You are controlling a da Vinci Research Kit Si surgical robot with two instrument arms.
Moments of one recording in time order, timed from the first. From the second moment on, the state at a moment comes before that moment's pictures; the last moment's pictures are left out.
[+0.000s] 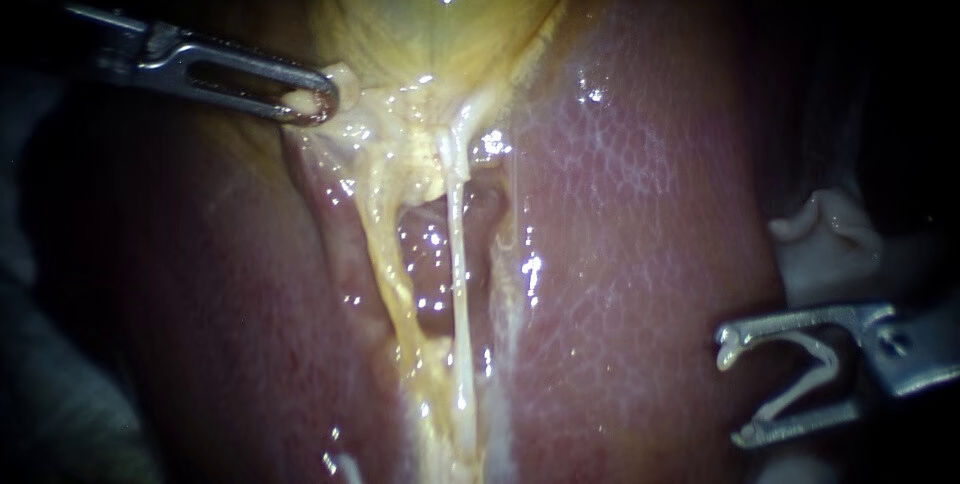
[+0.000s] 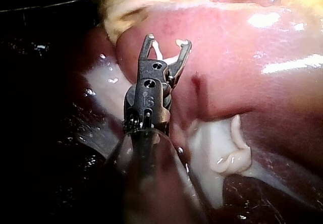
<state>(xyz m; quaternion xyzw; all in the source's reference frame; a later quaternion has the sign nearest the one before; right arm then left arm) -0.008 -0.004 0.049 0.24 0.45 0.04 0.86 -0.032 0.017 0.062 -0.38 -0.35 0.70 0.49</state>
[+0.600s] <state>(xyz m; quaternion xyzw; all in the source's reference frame) 0.000 -0.002 0.049 0.26 0.50 0.08 0.83 -0.032 0.017 0.062 -0.38 -0.35 0.70 0.49</state>
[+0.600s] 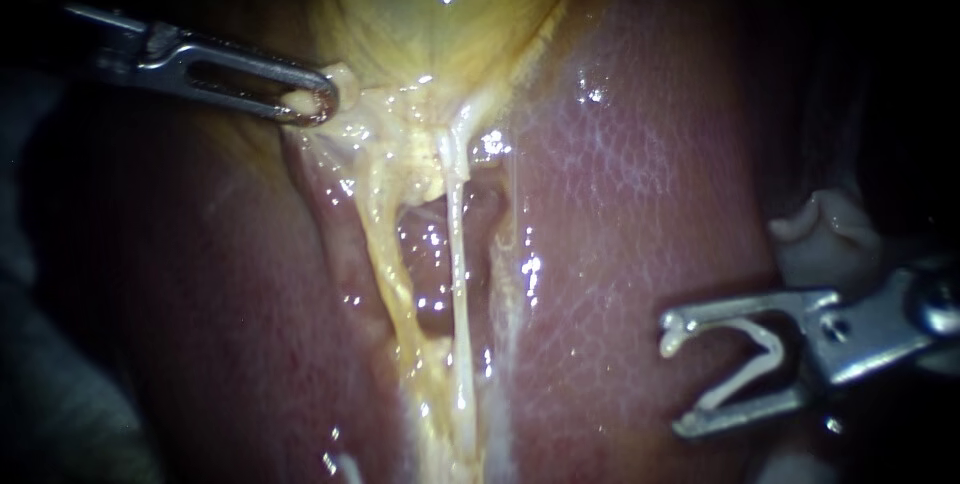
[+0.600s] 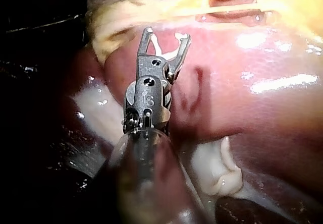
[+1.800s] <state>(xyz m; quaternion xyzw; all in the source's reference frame) 0.011 -0.002 0.061 0.35 0.49 0.20 0.78 -0.032 0.017 0.062 -0.38 -0.35 0.70 0.49</state>
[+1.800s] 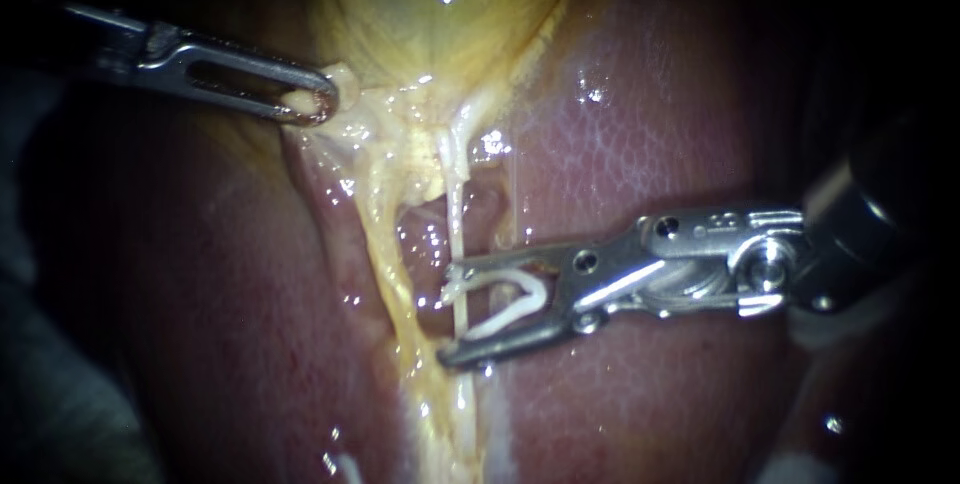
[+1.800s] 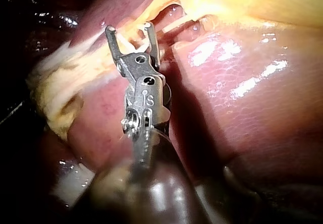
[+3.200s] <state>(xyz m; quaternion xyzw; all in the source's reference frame) 0.015 -0.003 0.067 0.37 0.46 0.26 0.76 -0.032 0.017 0.062 -0.38 -0.35 0.70 0.49</state>
